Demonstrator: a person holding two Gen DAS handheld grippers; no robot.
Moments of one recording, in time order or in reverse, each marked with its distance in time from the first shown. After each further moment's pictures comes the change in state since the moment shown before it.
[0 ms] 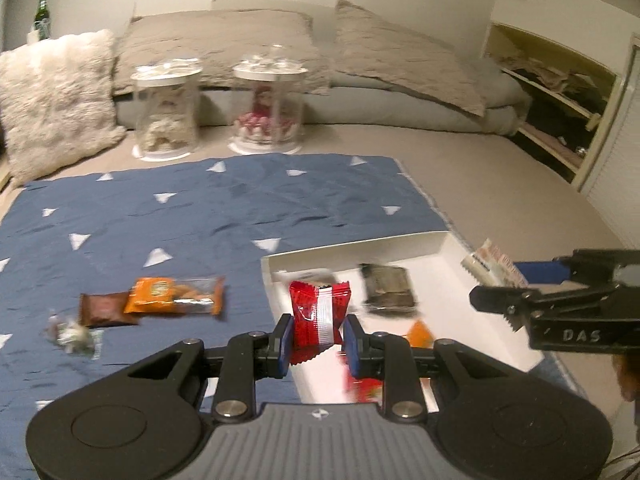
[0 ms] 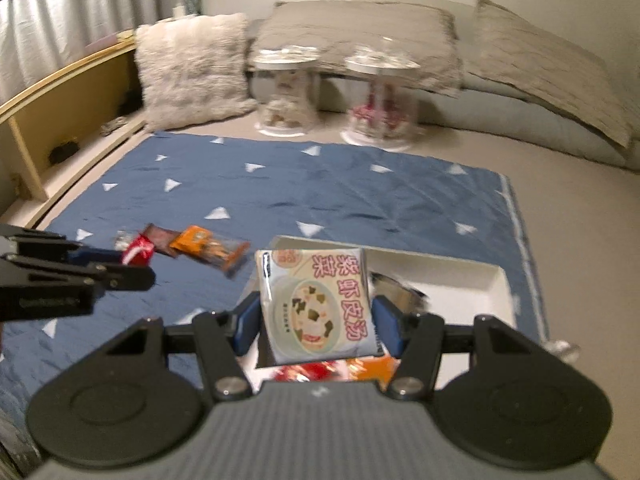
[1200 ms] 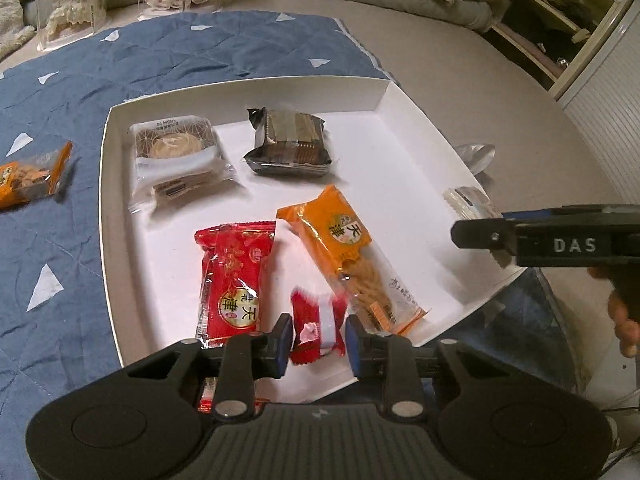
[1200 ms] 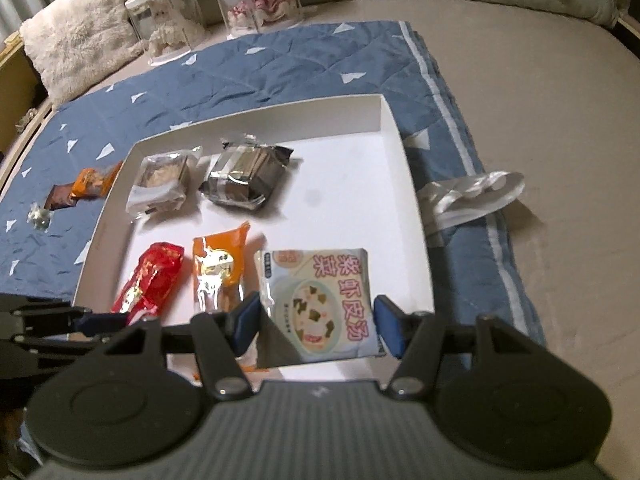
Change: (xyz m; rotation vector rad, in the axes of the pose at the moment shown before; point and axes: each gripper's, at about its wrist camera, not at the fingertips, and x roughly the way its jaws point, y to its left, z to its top) left arm 0.124 -0.071 -0.053 -0.005 0.339 -0.135; right arm 0.058 -0.119 -0.078 0.255 0.276 -0.063
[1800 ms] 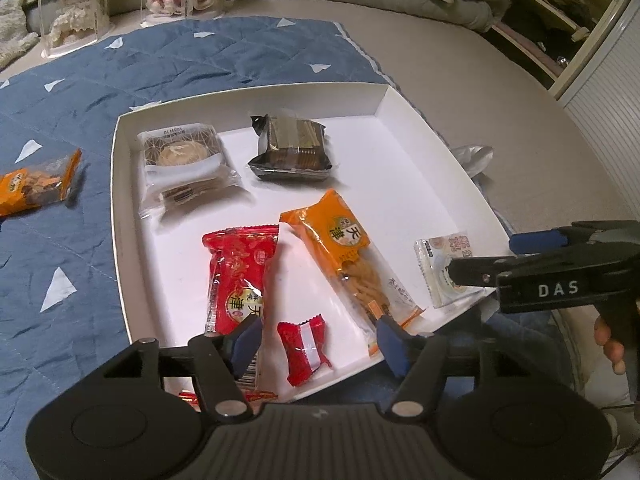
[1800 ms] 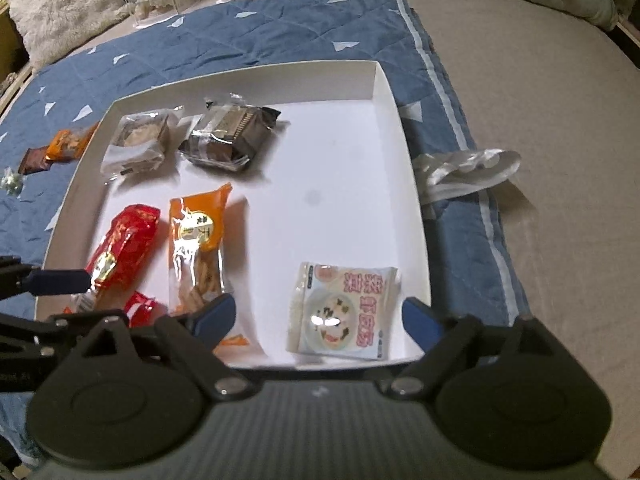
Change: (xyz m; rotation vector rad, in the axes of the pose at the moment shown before) left arm -0.013 -0.003 0.000 0.009 -0.006 0.017; right arm 0.008 0.009 -0.010 -0.028 0.083 -0.091
